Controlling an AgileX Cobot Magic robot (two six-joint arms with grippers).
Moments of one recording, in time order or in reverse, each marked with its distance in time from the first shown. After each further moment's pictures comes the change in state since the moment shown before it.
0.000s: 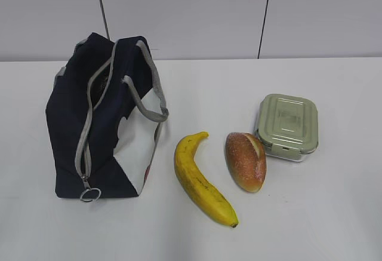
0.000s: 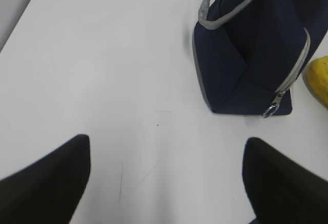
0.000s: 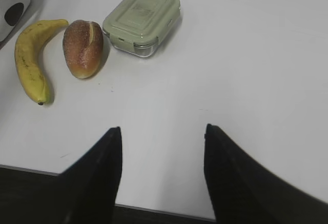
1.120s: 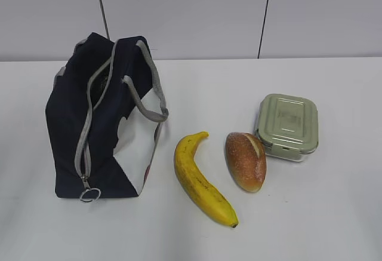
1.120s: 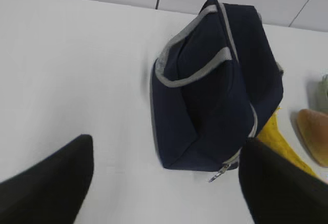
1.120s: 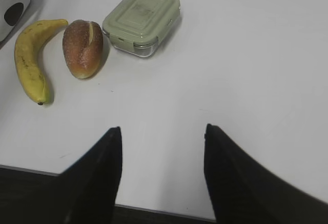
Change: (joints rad) left arm 0.000 0.470 -0.184 -0.162 -0.254 0.006; right arm 0.000 0.000 0.000 0.000 0.000 0.000
